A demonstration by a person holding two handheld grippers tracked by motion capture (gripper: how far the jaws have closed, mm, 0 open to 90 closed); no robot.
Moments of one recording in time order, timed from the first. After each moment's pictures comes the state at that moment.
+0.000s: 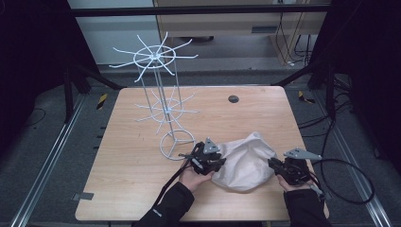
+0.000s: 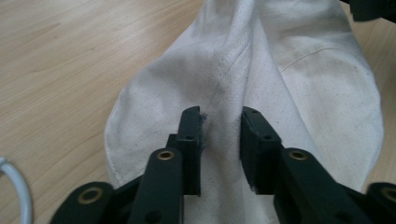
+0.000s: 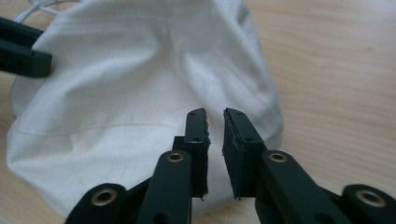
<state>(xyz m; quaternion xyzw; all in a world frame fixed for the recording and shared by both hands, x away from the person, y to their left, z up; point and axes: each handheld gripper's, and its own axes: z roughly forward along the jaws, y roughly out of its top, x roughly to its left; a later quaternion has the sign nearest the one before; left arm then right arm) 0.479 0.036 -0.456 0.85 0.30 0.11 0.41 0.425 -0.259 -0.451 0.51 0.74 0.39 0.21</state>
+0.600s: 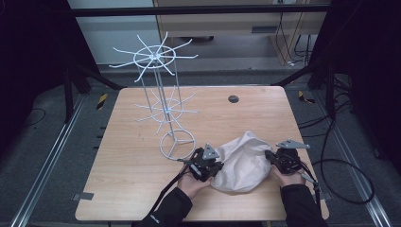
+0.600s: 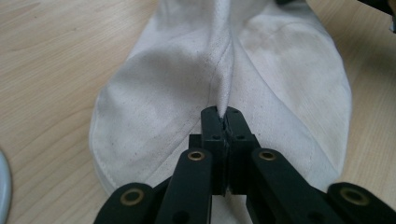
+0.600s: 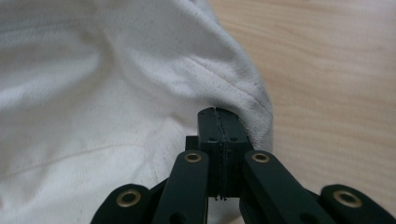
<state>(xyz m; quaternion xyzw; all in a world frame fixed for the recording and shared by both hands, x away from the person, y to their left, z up) 0.458 0.039 -0.457 0.86 0.30 0.10 0.40 0.468 -0.254 -0.469 0.52 0.74 0.37 0.21</state>
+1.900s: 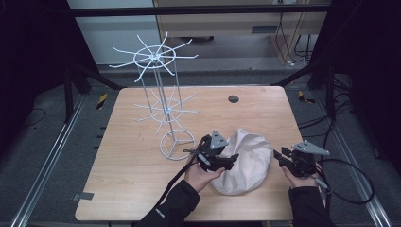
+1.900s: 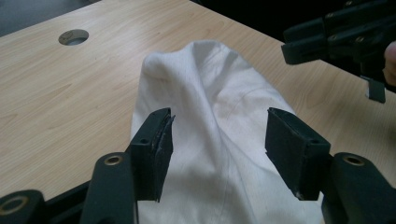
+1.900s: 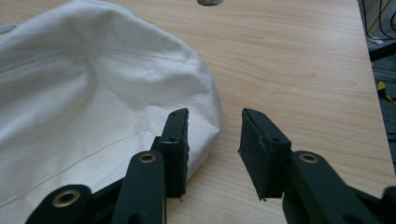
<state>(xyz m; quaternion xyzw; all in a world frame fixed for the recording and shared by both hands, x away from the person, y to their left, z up) 0.461 0.020 -0.404 0.84 0.29 0.14 0.44 0.444 -0.281 -0.449 0.51 0.71 0.40 0.26</state>
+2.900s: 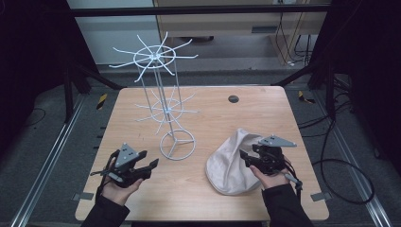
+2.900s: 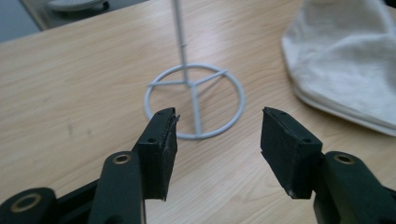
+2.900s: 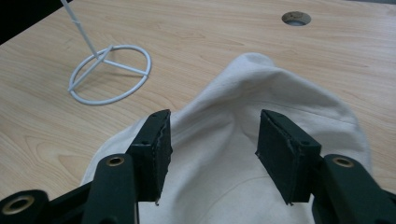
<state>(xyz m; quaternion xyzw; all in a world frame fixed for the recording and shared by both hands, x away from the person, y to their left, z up) 0.422 0.242 -0.410 0.78 0.41 0.23 0.41 0.441 -0.182 -0.407 0.49 0.73 0.42 0.21</state>
